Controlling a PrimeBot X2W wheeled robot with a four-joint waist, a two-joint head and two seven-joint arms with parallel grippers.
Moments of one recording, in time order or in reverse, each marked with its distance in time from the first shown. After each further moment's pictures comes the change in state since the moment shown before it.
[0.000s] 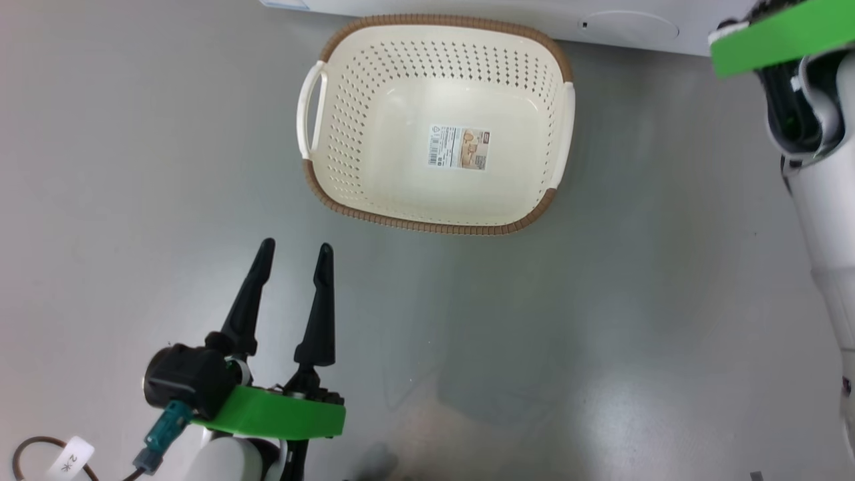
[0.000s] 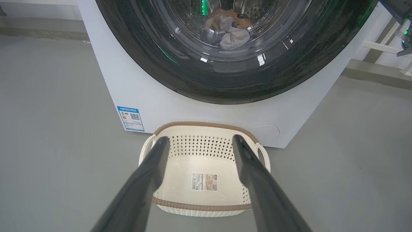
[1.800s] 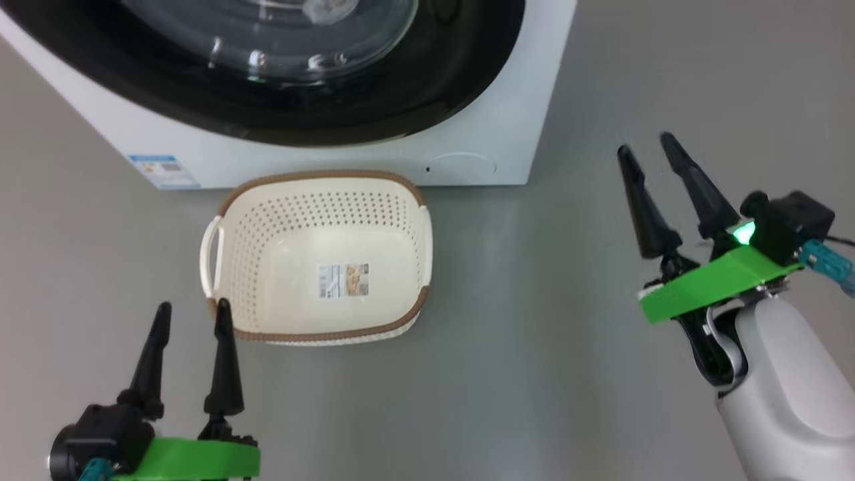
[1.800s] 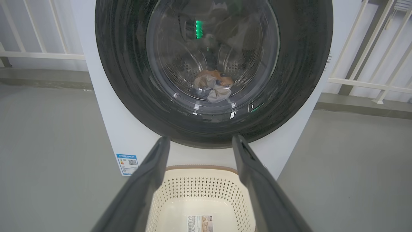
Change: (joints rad) left arm 0.142 0.002 0.247 0.019 0.112 -0.042 0.000; right arm 0.545 0.088 -0.050 -0.112 -0.045 0.003 0.000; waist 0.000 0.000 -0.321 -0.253
